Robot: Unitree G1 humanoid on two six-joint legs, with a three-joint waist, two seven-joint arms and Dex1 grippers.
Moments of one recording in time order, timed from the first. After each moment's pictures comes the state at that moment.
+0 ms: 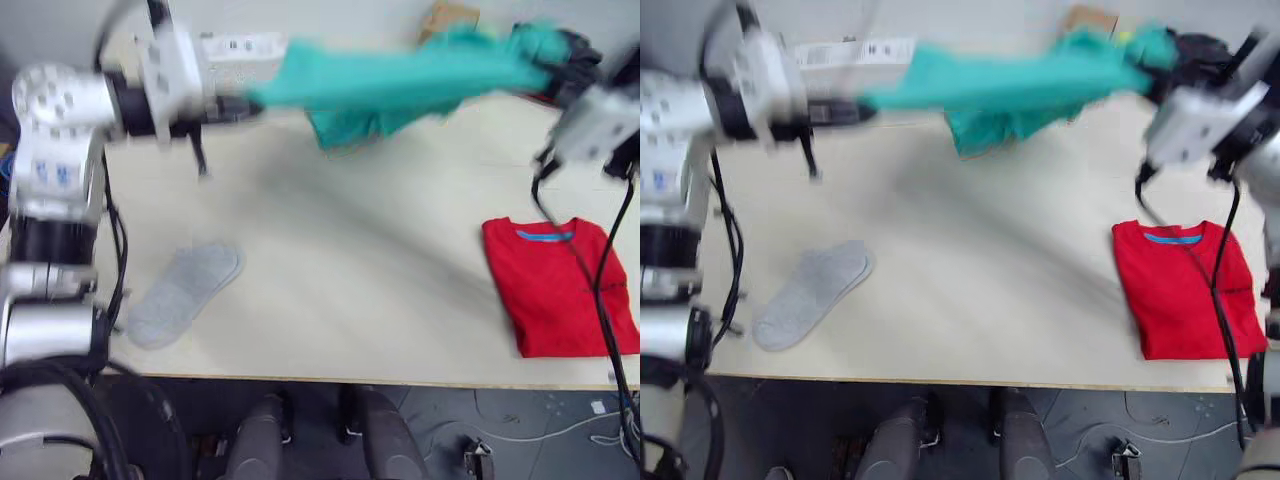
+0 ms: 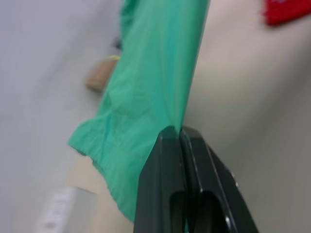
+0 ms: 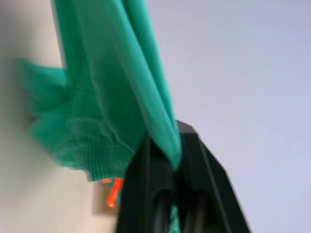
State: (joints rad) left arm -0.88 0.88 -0.09 0.10 -0.30 0.13 -1.17; right arm -0.65 -1.04 0.03 0.31 0.10 -0.65 0.67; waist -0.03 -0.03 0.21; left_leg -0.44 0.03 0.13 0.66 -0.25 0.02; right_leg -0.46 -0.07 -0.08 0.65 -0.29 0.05
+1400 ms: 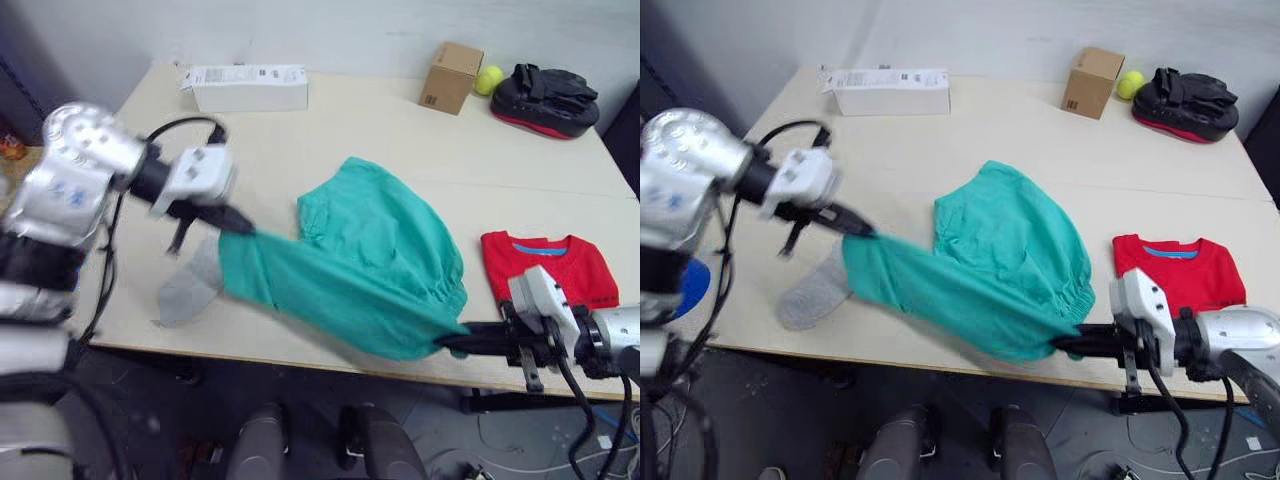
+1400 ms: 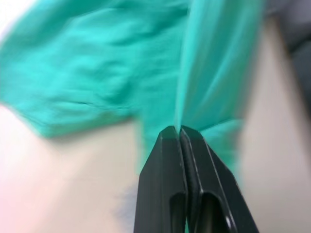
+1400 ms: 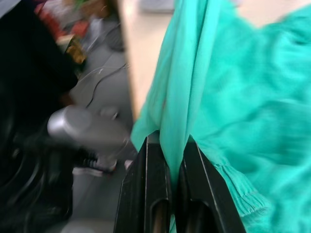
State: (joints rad) left arm -1.24 0.74 -0.39 0.56 -0.07 0.02 -1.44; right arm 0.09 -1.04 -0.26 -0.45 0.86 0.52 1.10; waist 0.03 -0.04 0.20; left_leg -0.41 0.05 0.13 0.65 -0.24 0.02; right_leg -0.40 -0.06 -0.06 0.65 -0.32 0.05
